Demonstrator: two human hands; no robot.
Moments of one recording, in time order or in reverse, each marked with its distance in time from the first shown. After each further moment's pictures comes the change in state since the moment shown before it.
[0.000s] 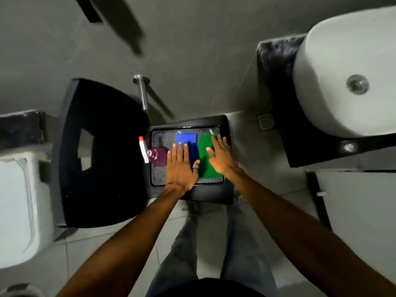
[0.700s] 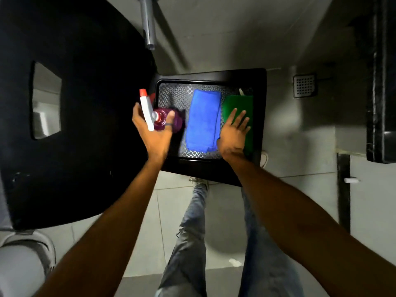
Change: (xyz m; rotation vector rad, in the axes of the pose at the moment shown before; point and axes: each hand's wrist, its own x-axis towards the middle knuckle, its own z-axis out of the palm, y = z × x) left_hand 0.064 -0.136 0.083 -0.964 0.661 -0.408; right_hand 0.092 0.030 0.166 -0.393 0.073 0.248
